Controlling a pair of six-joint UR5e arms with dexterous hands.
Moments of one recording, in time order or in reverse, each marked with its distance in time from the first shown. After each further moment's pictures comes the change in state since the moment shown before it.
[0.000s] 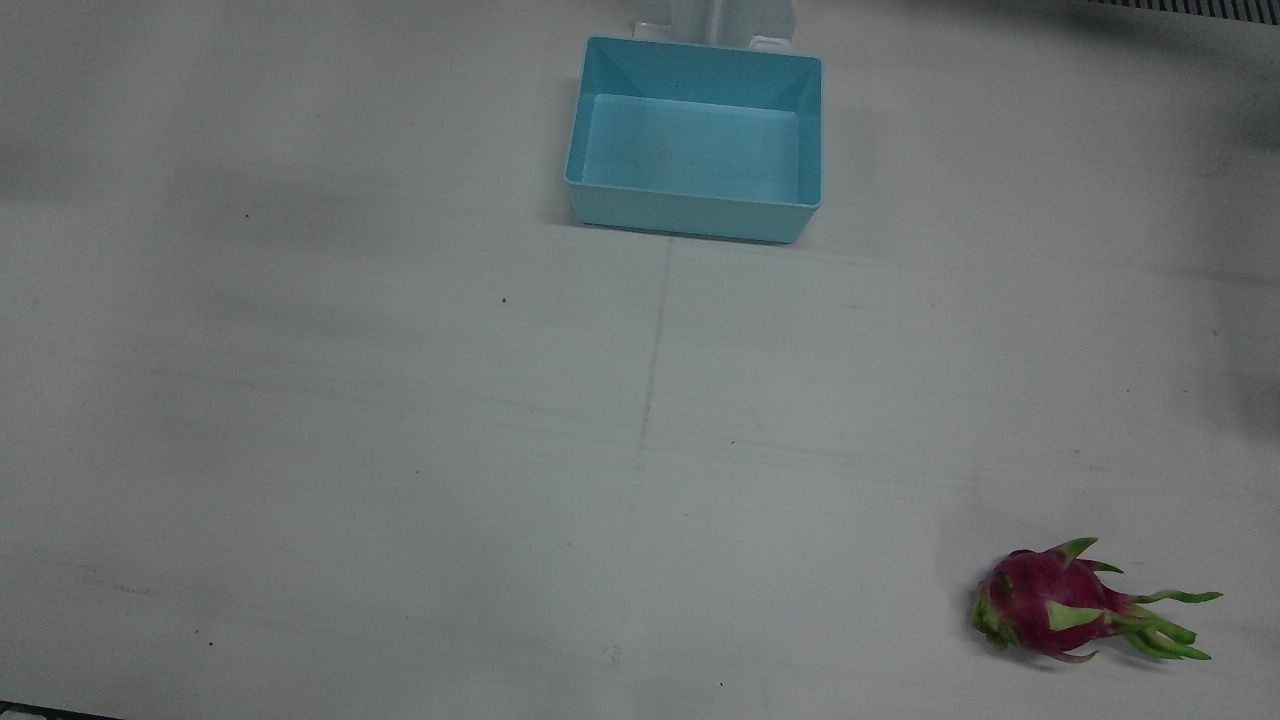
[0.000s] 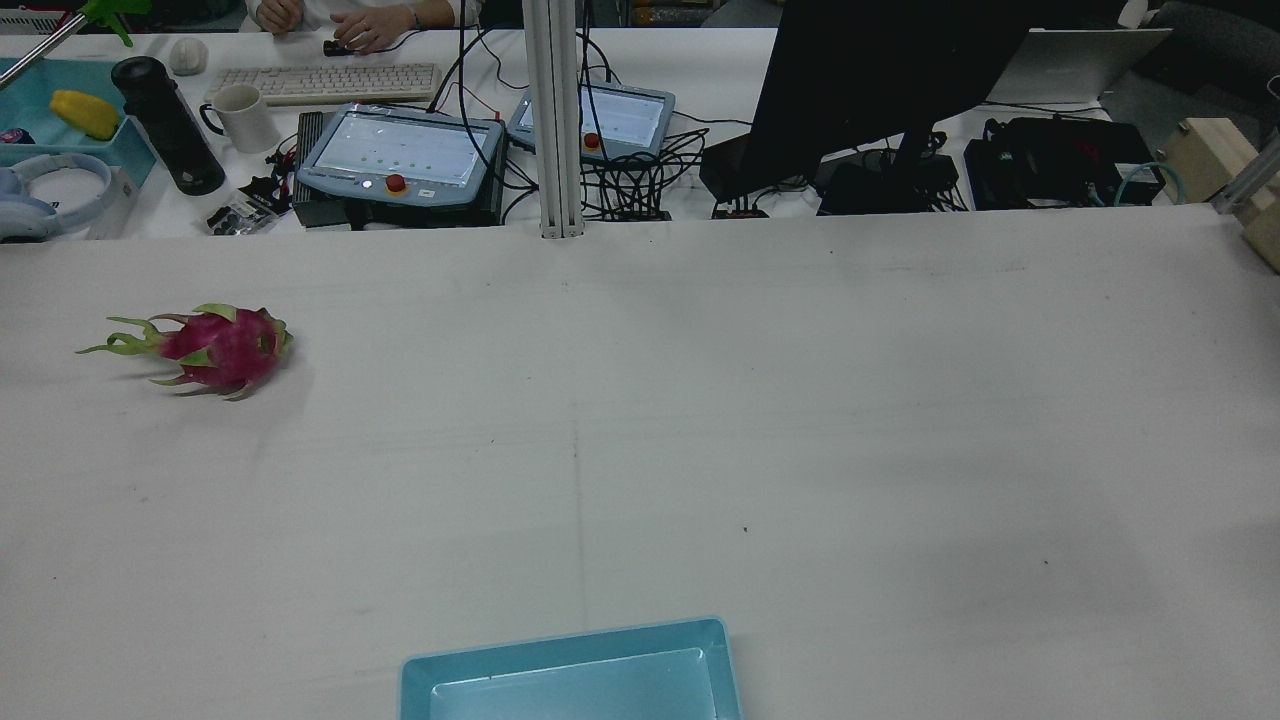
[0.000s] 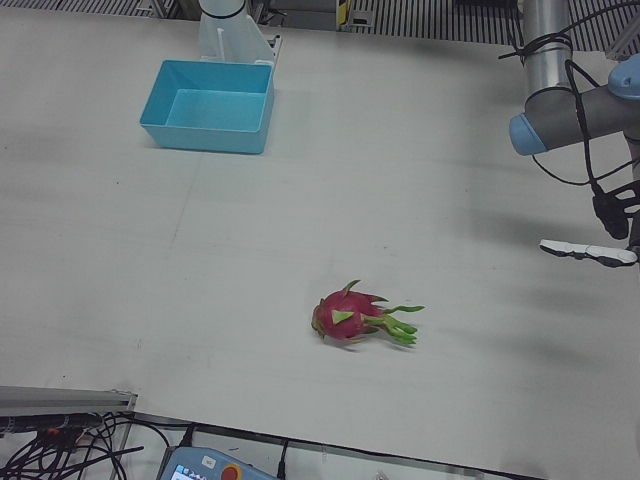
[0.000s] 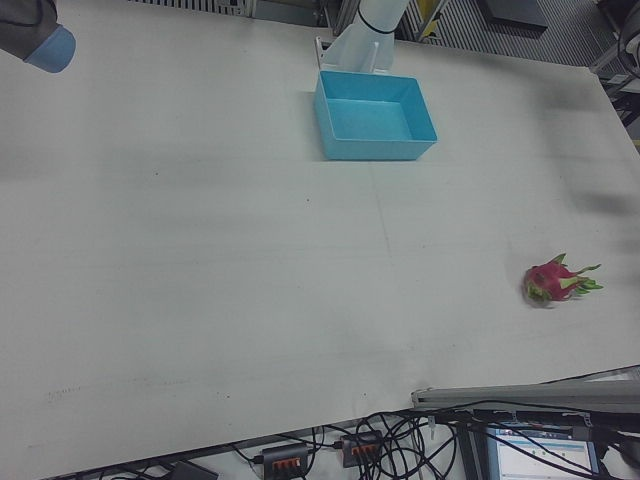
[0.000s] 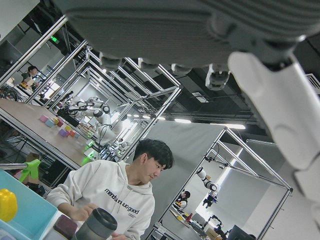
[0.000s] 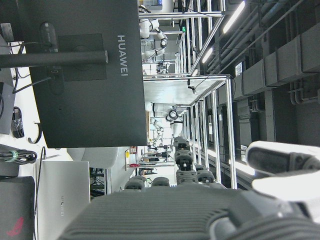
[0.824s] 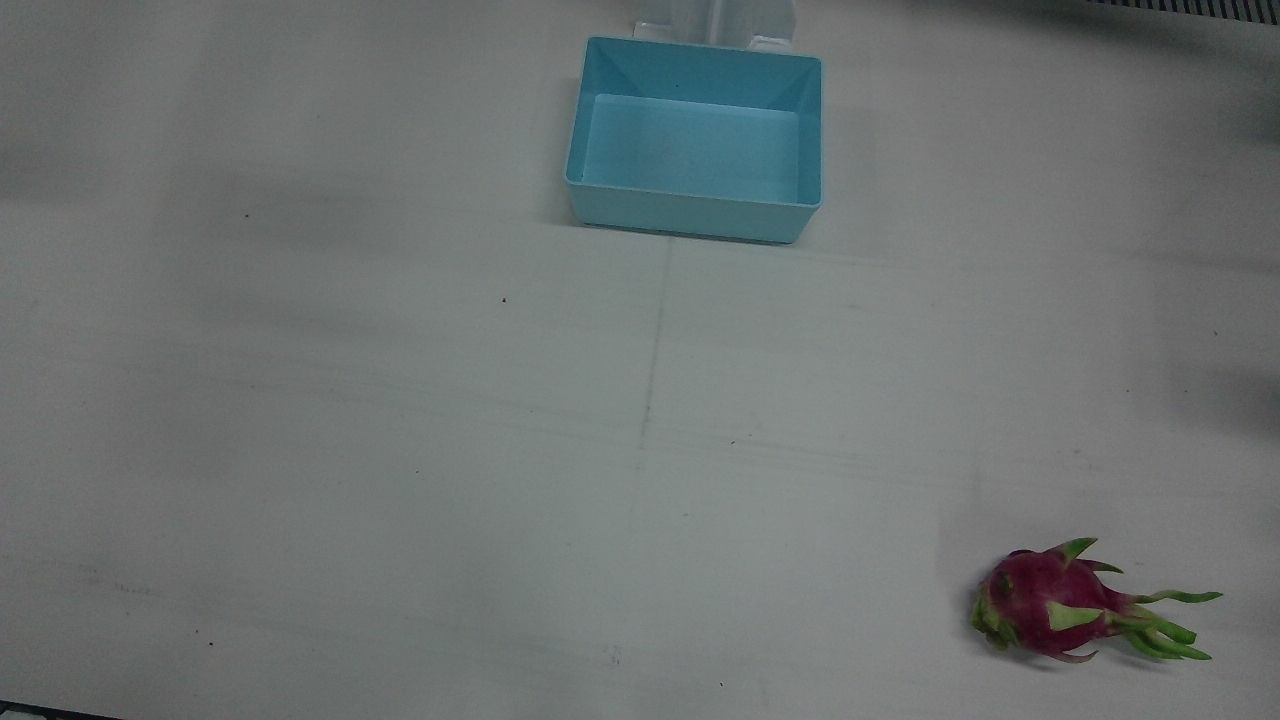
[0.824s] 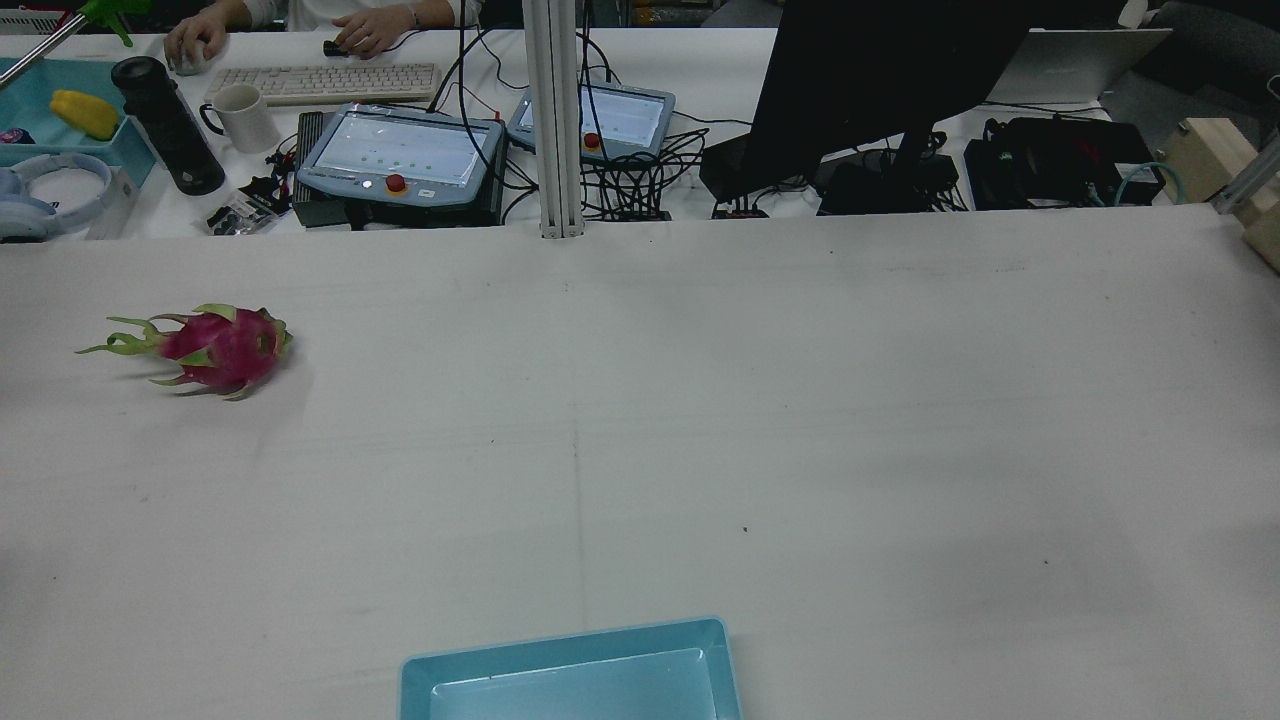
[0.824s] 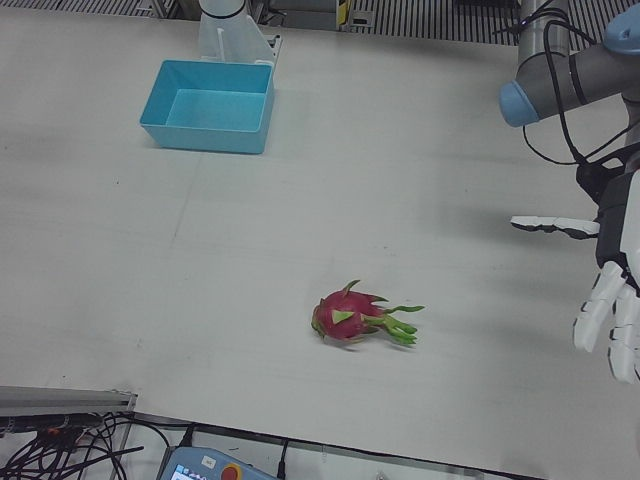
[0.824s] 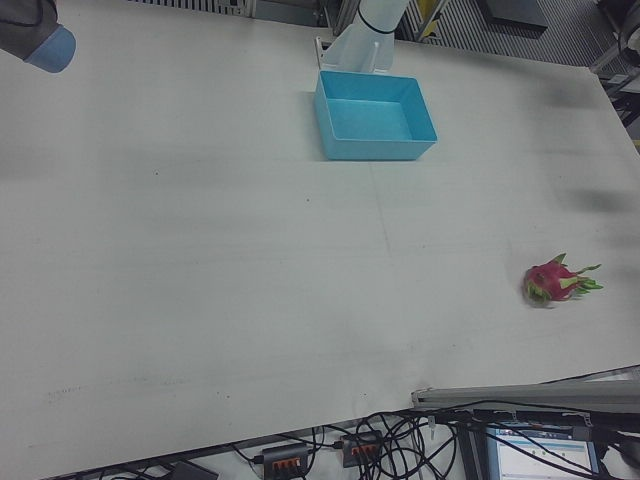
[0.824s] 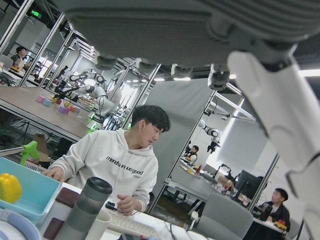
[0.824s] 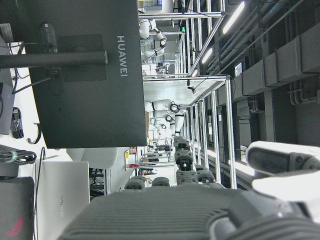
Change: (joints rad) left arm -0.023 0.008 -0.236 0.281 0.184 0.154; right arm 0.000 0.000 0.001 0.000 0.000 -0.001
